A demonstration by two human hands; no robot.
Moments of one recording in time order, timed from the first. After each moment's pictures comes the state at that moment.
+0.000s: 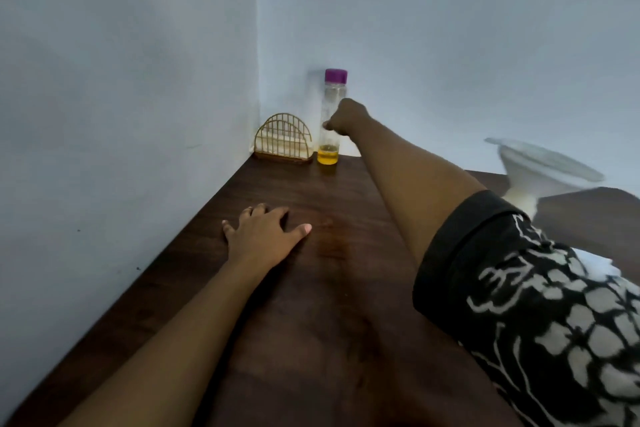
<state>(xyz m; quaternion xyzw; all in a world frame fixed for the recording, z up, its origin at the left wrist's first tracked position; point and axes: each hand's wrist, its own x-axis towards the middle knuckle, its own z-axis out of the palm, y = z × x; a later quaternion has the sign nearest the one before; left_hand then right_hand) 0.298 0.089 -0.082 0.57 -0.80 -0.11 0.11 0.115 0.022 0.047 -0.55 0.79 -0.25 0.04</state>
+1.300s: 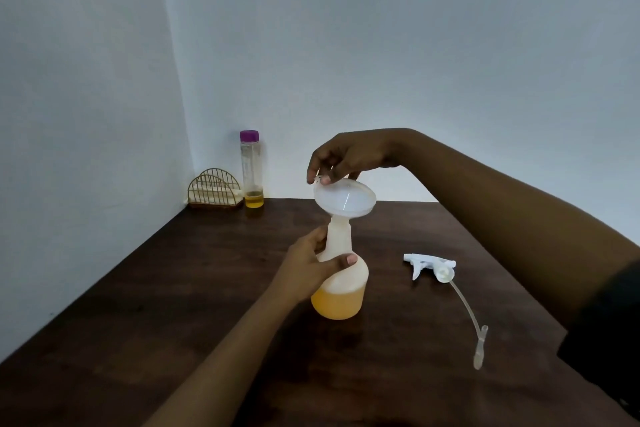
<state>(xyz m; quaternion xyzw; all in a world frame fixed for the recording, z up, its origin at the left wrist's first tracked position) 0.146 0.252 -0.028 0.27 -0.79 -0.45 0.32 0.002 0.271 0.143 -0.75 0.61 -0.11 0.23</state>
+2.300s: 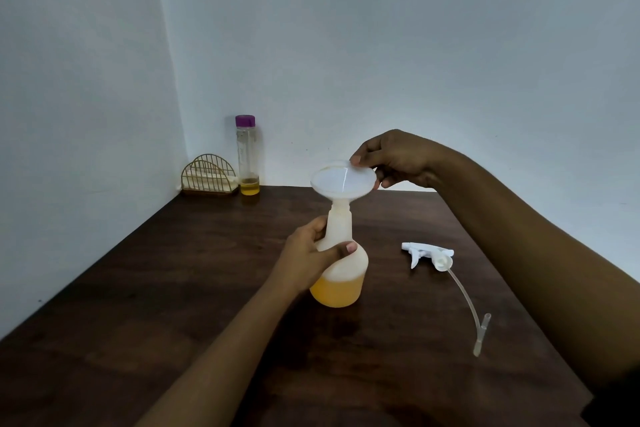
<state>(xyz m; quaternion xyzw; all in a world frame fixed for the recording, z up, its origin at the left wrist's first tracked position) 0.145 0.252 -0.036 0.27 -0.77 -0.46 0.34 -0.019 0.307 0.107 -0.55 0.67 -0.41 0.28</state>
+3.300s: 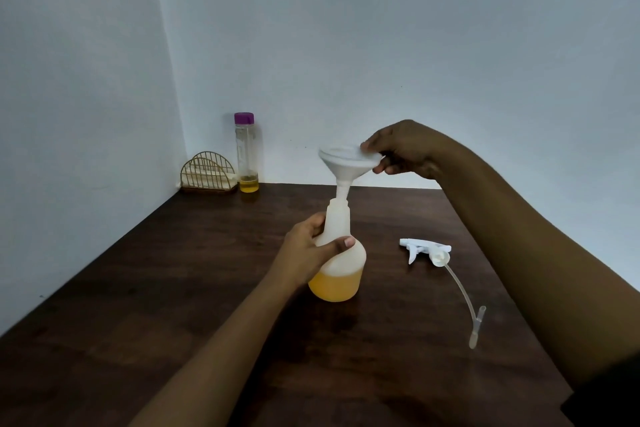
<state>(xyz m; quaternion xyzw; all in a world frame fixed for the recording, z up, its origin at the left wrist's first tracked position) 0.143 0.252 -0.037 0.29 -0.77 -0.46 0.33 -0.019 0.315 0.114 -0.48 0.67 -0.48 0.28</state>
